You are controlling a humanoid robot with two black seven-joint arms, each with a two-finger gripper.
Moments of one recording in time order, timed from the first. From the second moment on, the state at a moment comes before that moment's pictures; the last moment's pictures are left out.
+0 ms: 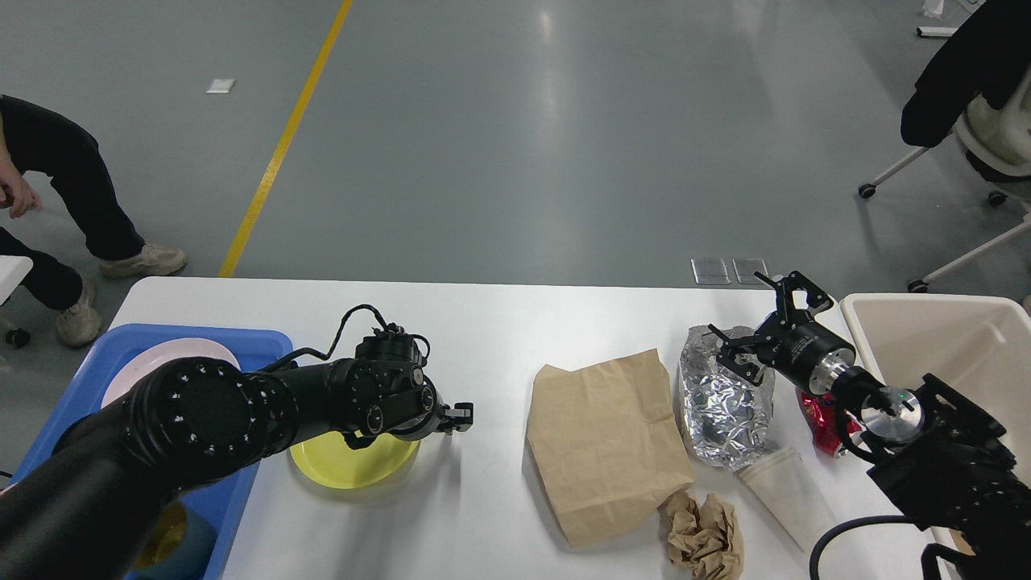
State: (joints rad) left arm -1.16 -0.15 0.79 -0.50 0.25 -0.39 0.35; right arm 0.68 -0.20 0.87 0.21 0.07 0.63 -0.17
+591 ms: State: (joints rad) left arm -1.15 -0.14 0.79 -0.51 0.25 -0.42 0.36; right arm 0.68 -0.20 0.87 0.21 0.07 0.63 -0.17
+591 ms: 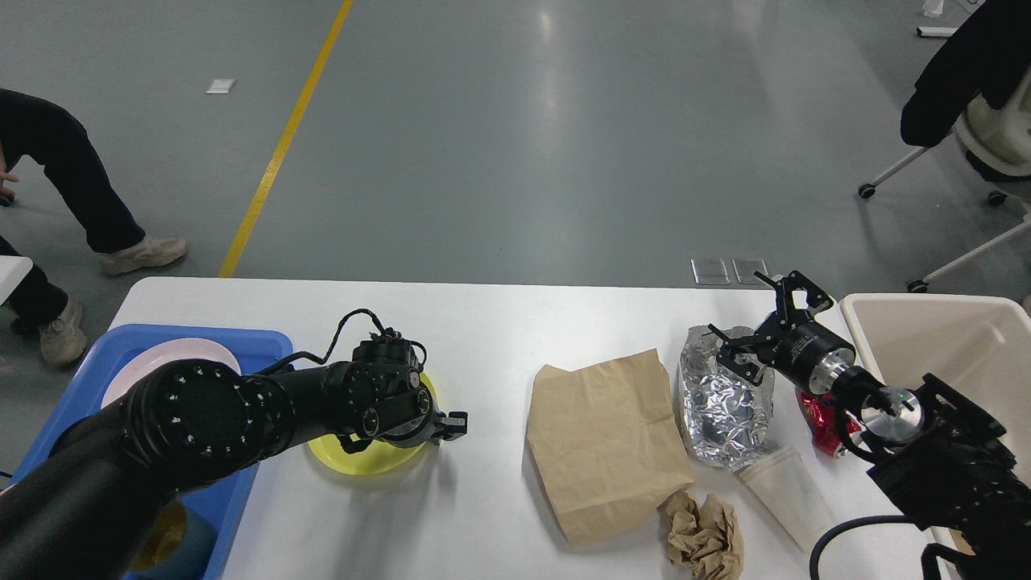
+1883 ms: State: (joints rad) left arm -1.72 0.09 0.90 -0.77 -0.02 -0.96 0.20; right arm 0.68 -0.20 0.87 0.21 0.07 0.63 -0.17
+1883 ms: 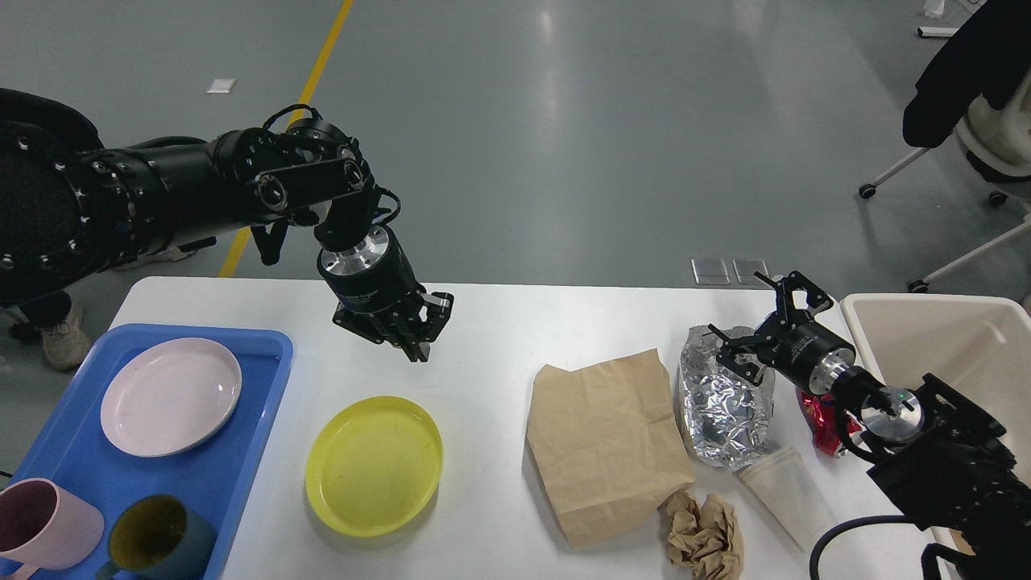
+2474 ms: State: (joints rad) left arm -1.76 0.10 0.97 -0.79 -0.01 -0.96 0.17; right arm 0.68 -0.20 0.87 0.21 0.07 0.63 -0.17
